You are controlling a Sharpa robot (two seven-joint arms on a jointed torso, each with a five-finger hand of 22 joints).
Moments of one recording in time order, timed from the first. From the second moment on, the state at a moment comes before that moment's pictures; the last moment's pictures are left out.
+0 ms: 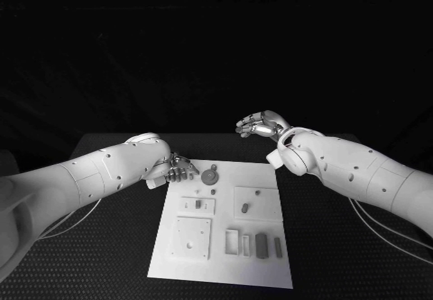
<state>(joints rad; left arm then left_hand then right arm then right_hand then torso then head) 1.32 -0.41 -0.21 0.91 -0.90 0.11 -0.52 0.72 -0.05 0.36 -0.13 0.06 1.02 0.09 0.08 0.88 1.28 -0.02 0.61 0.63 1.02 -0.06 1.10 0.45 0.03 0.68 -0.06 0.91 1.20 1.18 -0.53 0.08 1.00 -0.66 -0.23 0.18 1.00 -0.13 0.58 -0.22 0.39 0.75 0.20 0.29 0.42 0.91 0.19 0.27 0.07 0.78 0.19 0.42 0.35 0.19 0.51 0.23 0.37 0.96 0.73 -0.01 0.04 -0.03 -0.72</state>
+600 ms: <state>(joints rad) 1.31 -0.39 -0.21 0.87 -0.90 0.11 -0.50 0.75 0.01 0.36 -0.12 0.06 1.02 0.09 0.08 0.87 1.28 -0.02 0.61 0.63 1.02 -0.06 1.10 0.45 0.03 0.67 -0.06 0.91 1.20 1.18 -0.53 0.08 1.00 -0.65 -0.23 0.19 1.00 -0.13 0.58 -0.22 0.39 0.75 0.20 0.29 0.42 0.91 0.20 0.27 0.07 0.78 0.19 0.42 0.35 0.19 0.51 0.23 0.36 0.96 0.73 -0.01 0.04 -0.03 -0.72</state>
